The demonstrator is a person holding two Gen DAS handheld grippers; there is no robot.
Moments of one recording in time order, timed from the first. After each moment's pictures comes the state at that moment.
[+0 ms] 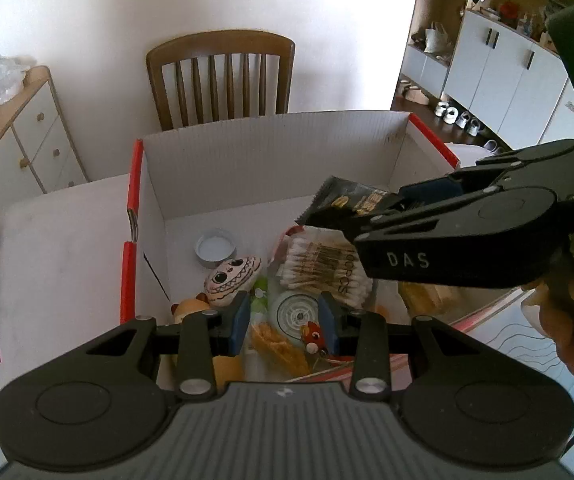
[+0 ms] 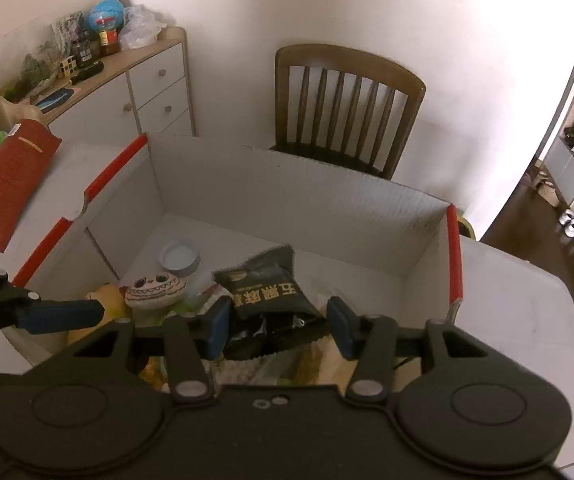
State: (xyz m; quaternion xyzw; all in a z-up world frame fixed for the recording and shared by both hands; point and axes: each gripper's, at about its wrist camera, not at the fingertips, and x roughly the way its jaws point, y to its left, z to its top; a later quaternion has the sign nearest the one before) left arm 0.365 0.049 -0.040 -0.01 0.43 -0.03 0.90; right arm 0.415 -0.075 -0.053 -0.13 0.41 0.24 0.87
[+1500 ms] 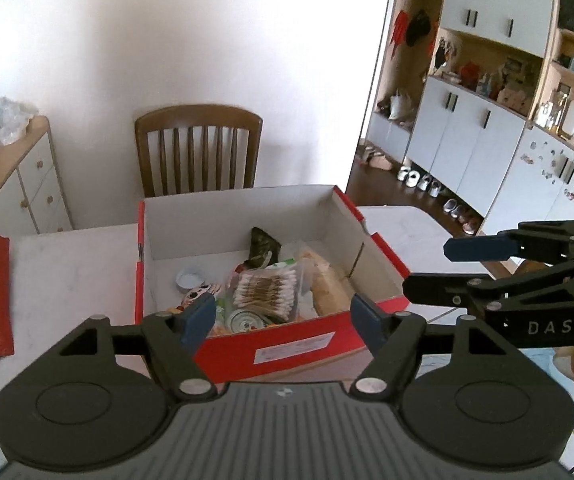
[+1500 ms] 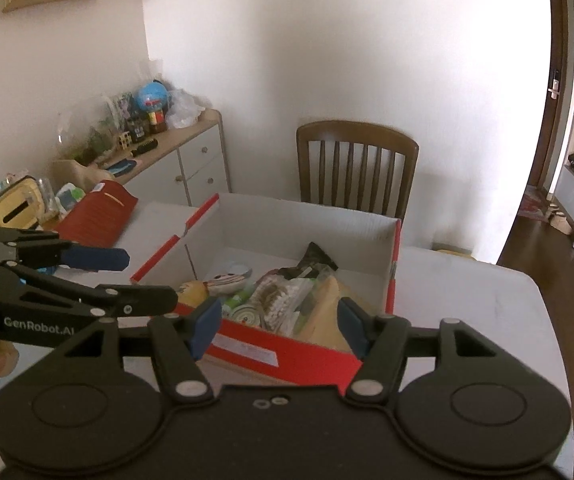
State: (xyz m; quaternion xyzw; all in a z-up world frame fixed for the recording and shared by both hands) left arm 0.263 0.033 0.032 -0.04 0.33 -0.07 0.94; right arm 0.294 -0.171 0.027 -0.06 0.31 0.29 0.90
